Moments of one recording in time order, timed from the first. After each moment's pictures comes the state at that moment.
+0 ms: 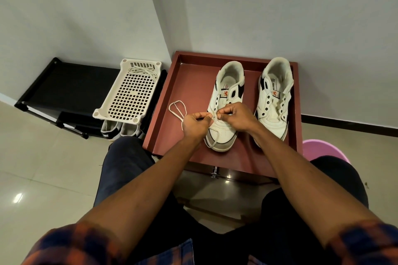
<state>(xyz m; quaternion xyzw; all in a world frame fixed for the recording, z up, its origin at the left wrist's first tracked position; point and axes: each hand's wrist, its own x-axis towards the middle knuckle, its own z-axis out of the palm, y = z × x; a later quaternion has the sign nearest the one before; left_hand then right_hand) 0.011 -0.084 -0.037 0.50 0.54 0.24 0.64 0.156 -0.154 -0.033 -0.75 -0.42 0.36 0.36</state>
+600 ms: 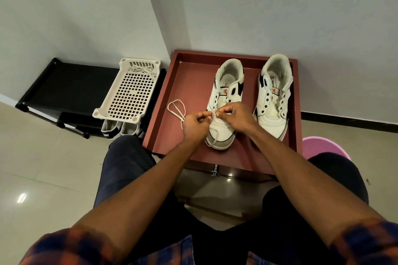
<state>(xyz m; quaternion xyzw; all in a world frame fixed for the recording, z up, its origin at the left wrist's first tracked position) 0.000 -0.089 -0.042 0.60 0.50 0.23 0.58 0.148 -0.156 -0.046 -0.77 -0.42 0.31 0.37</state>
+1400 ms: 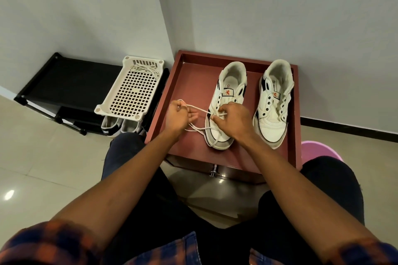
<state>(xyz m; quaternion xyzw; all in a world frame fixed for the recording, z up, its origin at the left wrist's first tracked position) -0.027 -0.043 -0.012 0.51 0.50 0.27 0.65 0.116 -0.156 -0.018 -0.85 -0.47 0.10 0.23</state>
